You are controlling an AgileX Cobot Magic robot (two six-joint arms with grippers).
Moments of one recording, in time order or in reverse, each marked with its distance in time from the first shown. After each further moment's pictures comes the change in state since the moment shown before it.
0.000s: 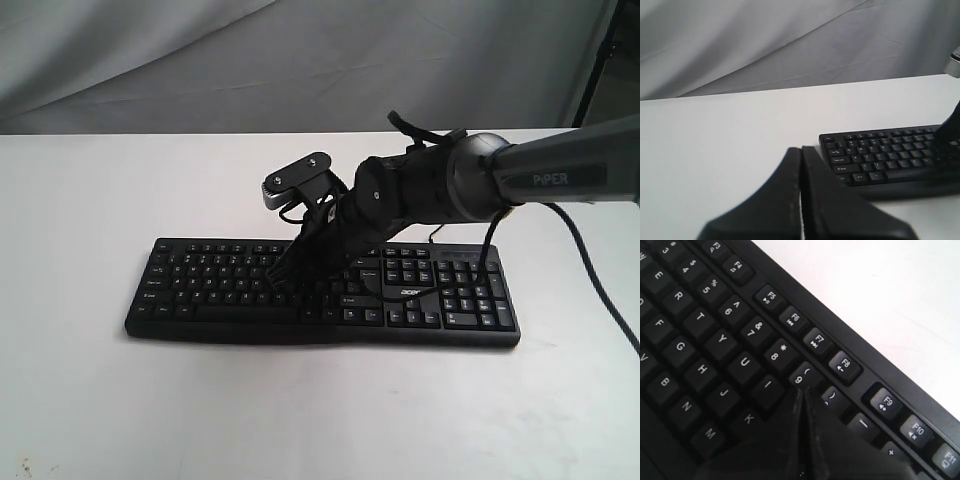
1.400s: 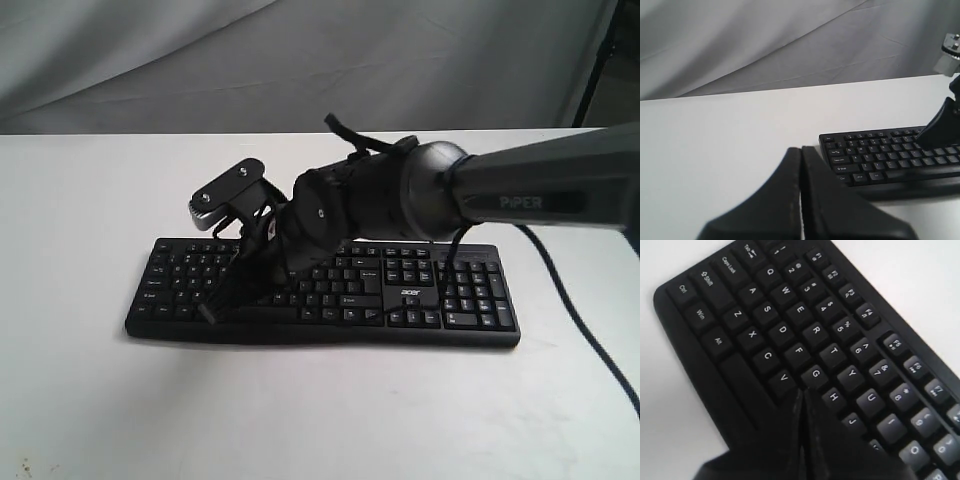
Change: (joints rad) left arm 0.000 0.000 0.000 0.000 0.000 0.000; right arm 0.147 -0.031 -0.039 -0.054 0.031 0.019
